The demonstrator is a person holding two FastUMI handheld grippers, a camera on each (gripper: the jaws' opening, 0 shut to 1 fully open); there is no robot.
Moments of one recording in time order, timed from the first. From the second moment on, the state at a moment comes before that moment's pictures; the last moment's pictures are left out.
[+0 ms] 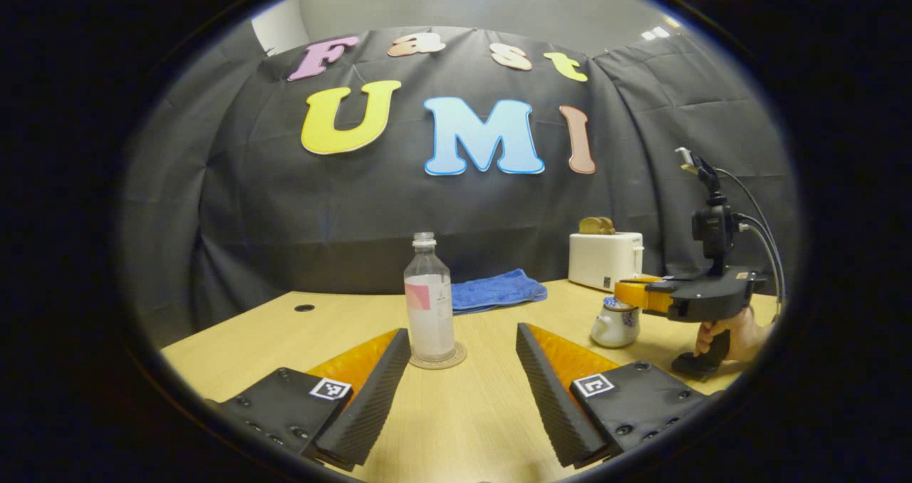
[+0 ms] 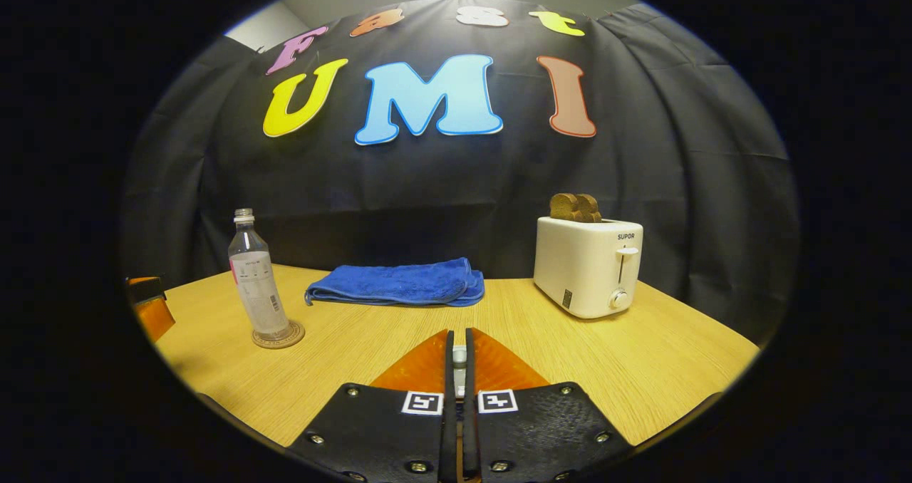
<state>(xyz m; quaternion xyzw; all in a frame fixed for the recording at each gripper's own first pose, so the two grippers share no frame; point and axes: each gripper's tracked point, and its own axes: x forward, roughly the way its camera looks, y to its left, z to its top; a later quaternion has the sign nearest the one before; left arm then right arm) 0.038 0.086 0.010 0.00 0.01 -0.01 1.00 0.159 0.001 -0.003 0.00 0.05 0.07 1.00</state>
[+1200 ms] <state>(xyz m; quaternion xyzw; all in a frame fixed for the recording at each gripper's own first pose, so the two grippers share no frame) -0.022 0.030 0.003 -0.01 -0.01 0.03 1.00 -0.013 0.014 0.001 0.00 0.00 0.04 1.00</state>
